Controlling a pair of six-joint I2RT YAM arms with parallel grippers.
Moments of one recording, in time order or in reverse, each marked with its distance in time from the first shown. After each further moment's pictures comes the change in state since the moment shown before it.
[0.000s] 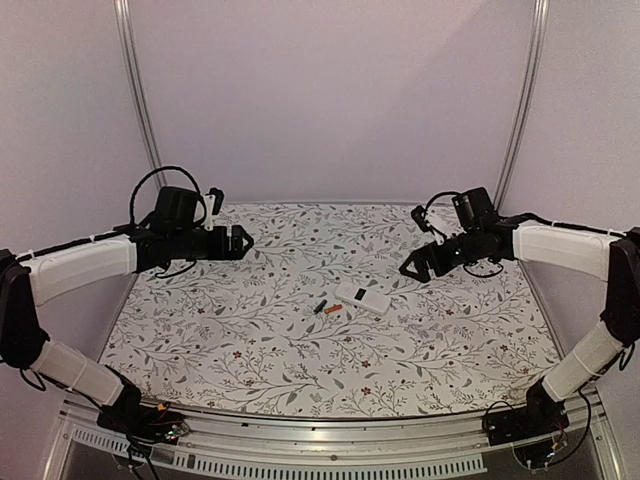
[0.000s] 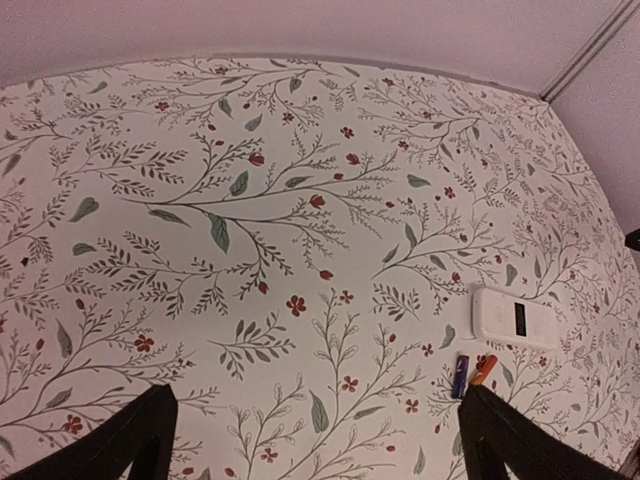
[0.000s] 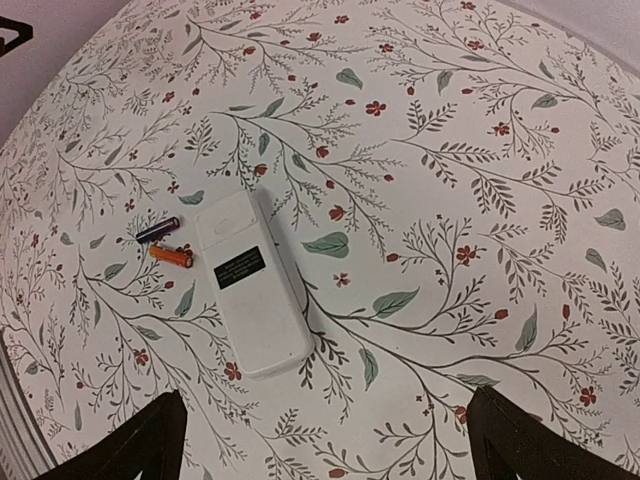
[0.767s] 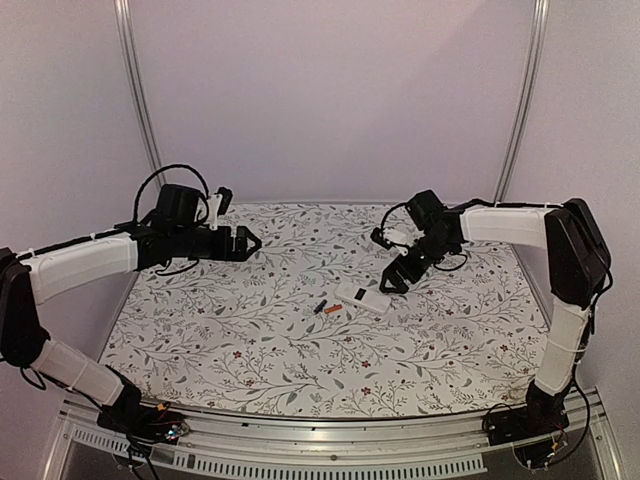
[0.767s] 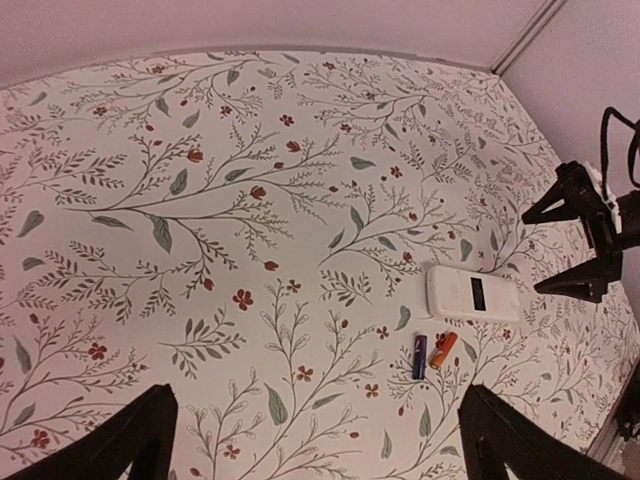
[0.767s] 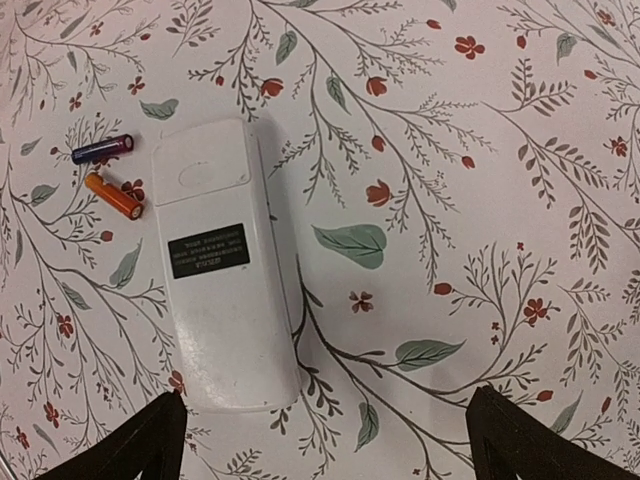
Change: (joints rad) left arm -0.013 0.007 0.023 -0.014 0.134 0.032; right arm 0.097 0.377 0.338 -0.242 0.075 -0.269
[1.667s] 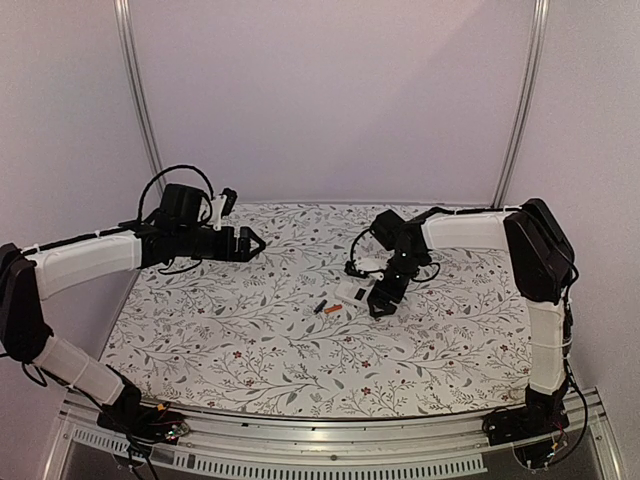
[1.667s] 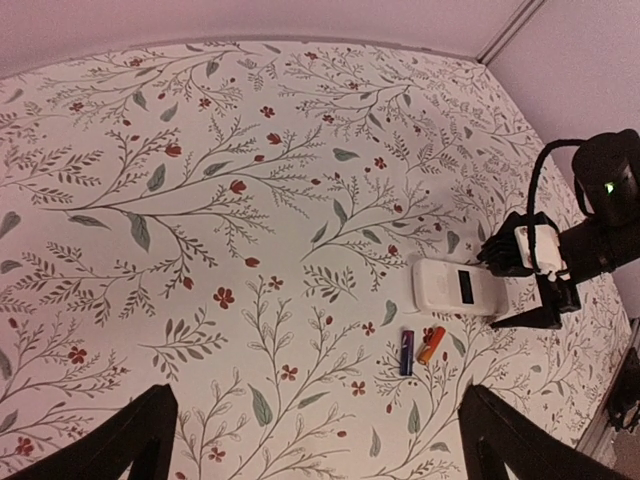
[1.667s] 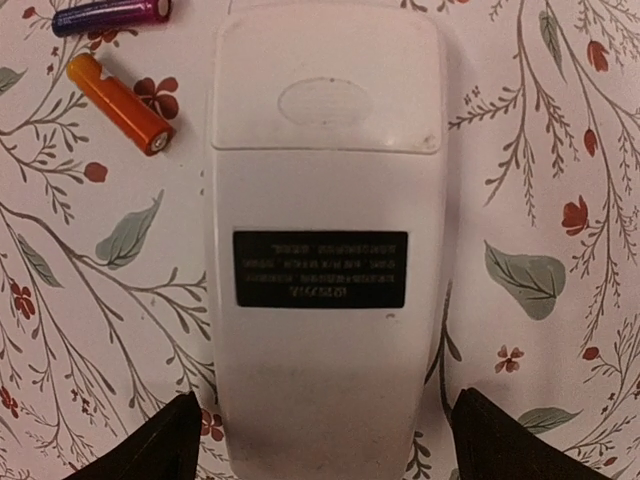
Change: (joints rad) left arm 0.000 0.033 0.016 0.003 0.052 0.003; right arm 0.140 0.208 0.172 -0.195 0.107 -0.139
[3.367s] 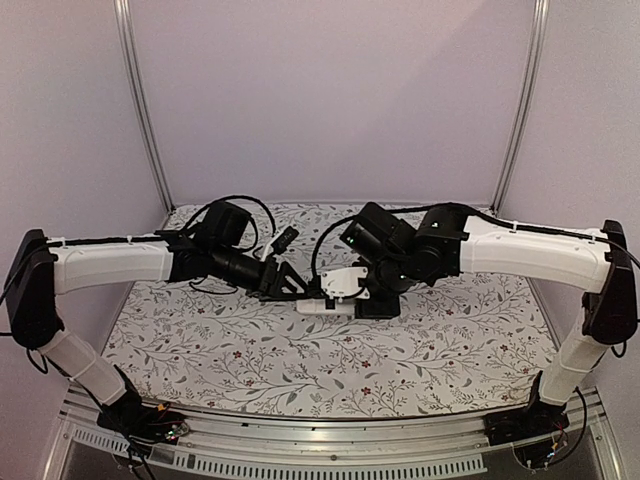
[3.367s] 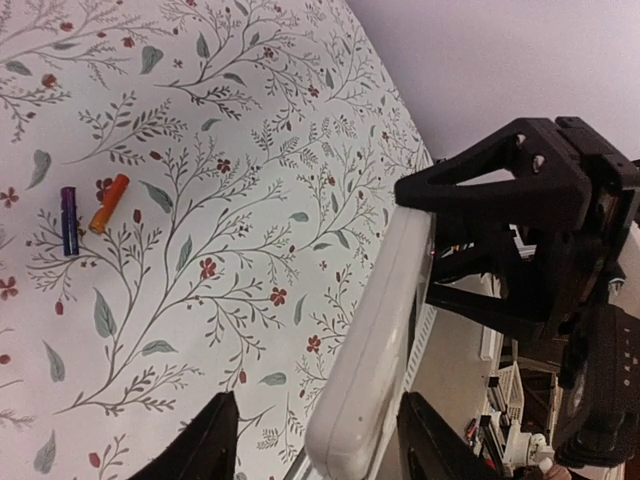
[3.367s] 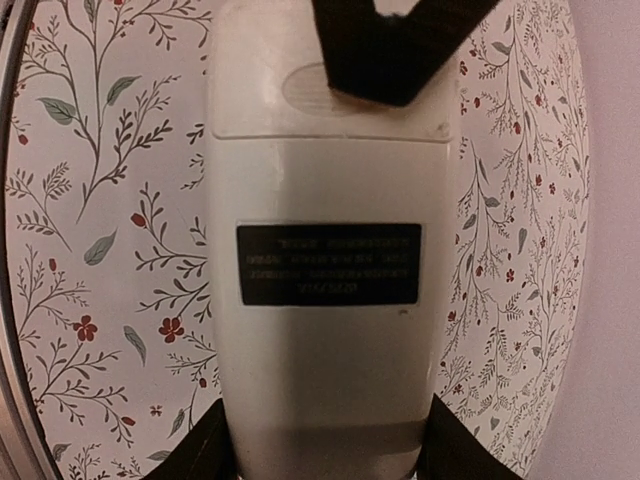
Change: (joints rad) left arm -0.254 0.113 0.030 -0.008 0.478 -0.221; right arm 0.425 -0.403 -0.037 -0.105 0.335 -0.172
